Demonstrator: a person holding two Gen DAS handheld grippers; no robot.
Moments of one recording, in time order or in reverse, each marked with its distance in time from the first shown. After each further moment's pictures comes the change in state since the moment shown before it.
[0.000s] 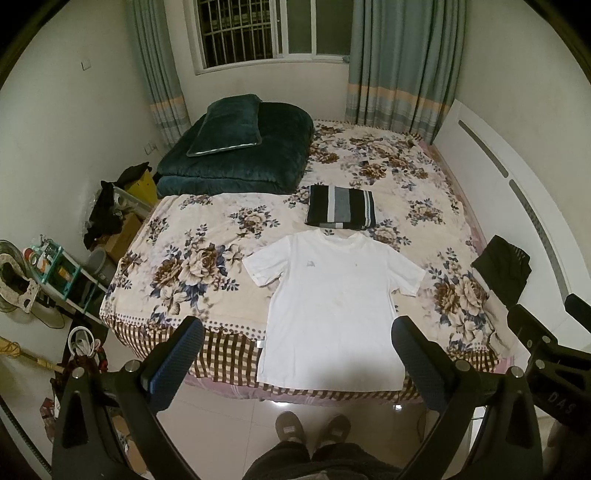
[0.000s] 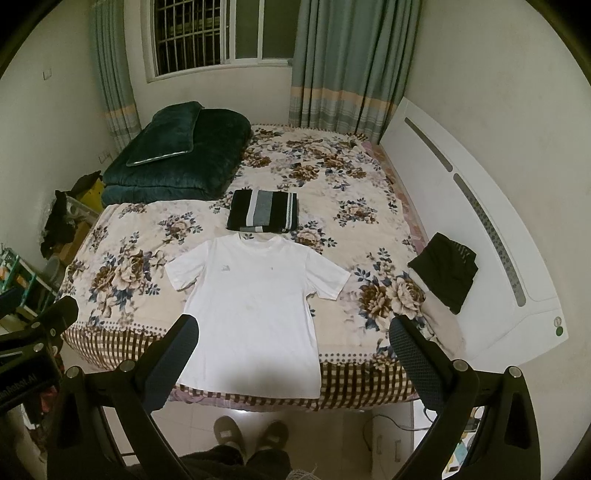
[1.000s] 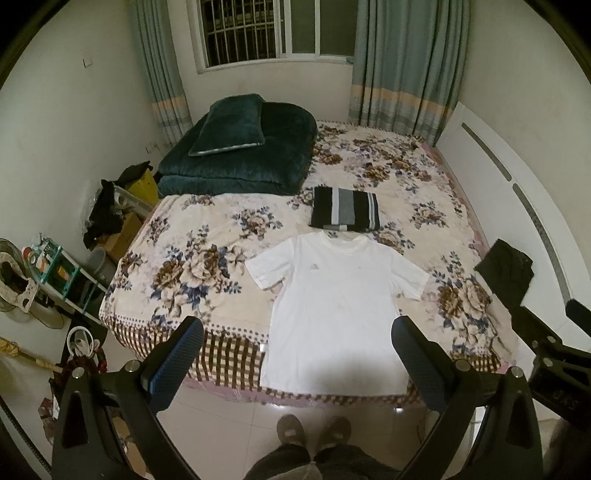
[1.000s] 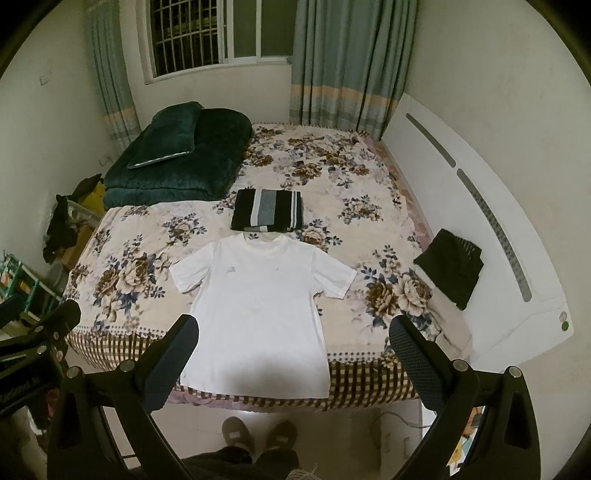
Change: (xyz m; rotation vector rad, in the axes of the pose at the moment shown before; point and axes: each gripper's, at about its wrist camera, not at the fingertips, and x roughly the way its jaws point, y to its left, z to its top) left arm 0.002 0.003 0.000 -0.006 -0.028 0.008; right arm 0.001 0.025 0.016 0.031 0.012 0.012
